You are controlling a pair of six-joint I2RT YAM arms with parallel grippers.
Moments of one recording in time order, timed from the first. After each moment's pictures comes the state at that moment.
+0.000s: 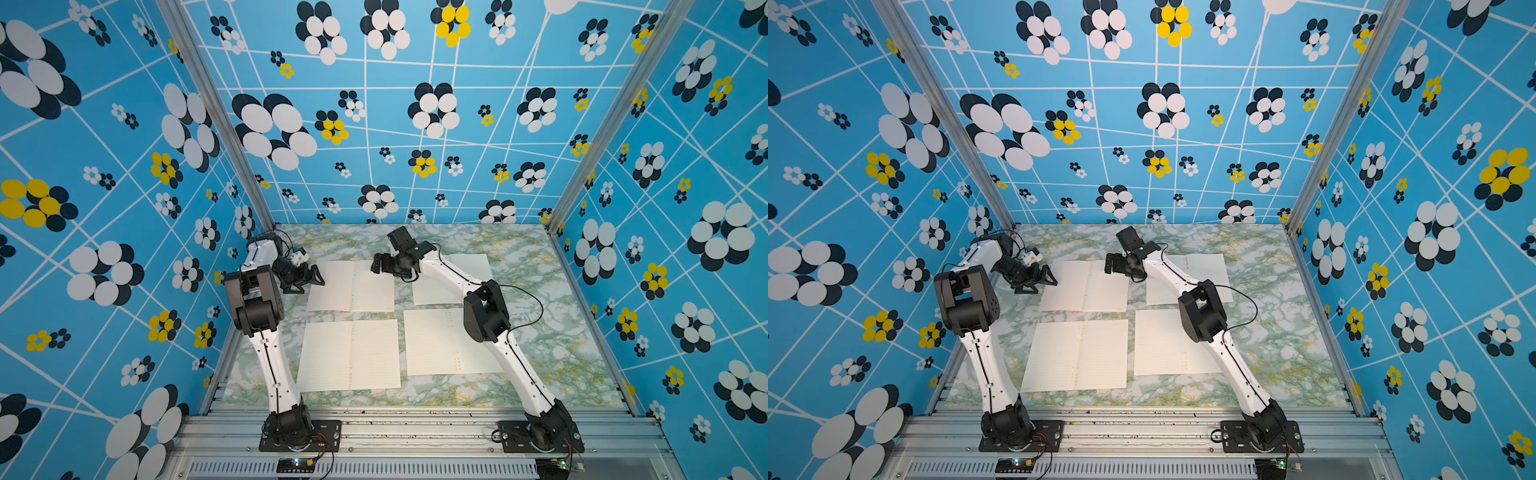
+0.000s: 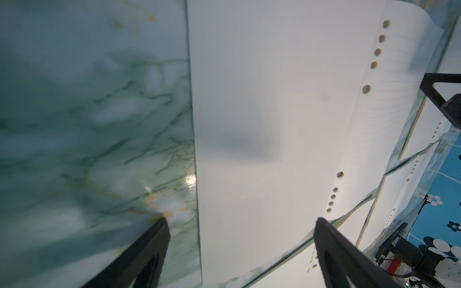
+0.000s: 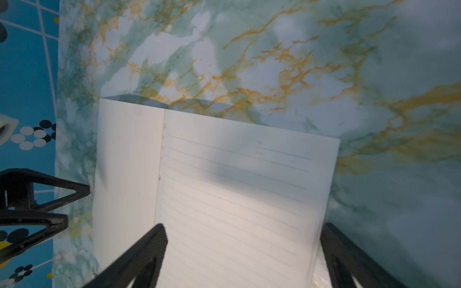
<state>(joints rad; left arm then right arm) 0.28 2.31 1.89 -1.20 0.52 0.25 0.64 2.66 2.45 -0.73 -0.19 0.60</state>
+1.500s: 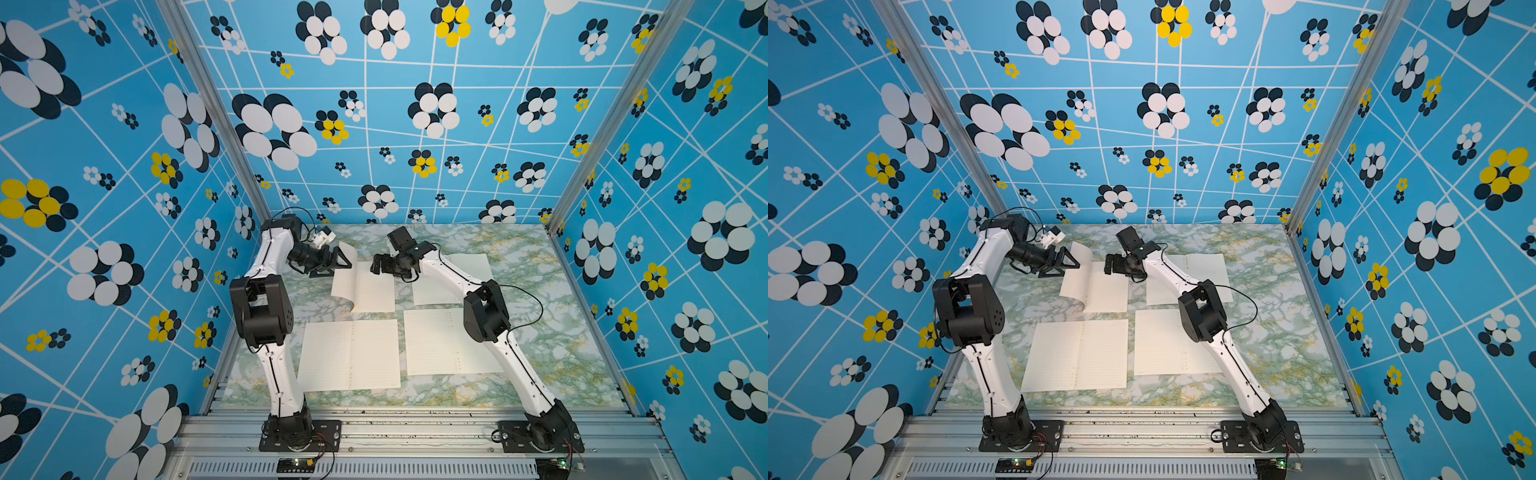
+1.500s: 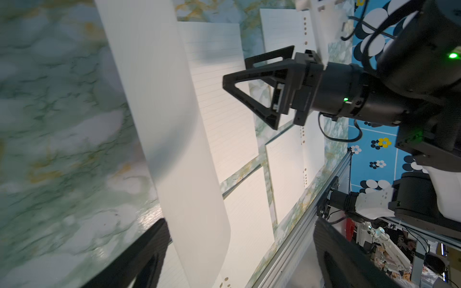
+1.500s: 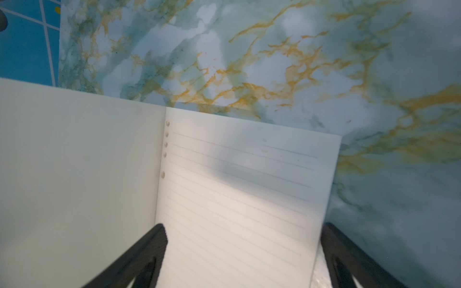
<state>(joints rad) 0.10 2.08 1.88 -1.31 0.82 0.24 0.64 2.66 2.45 -0.73 -0.20 0.58</state>
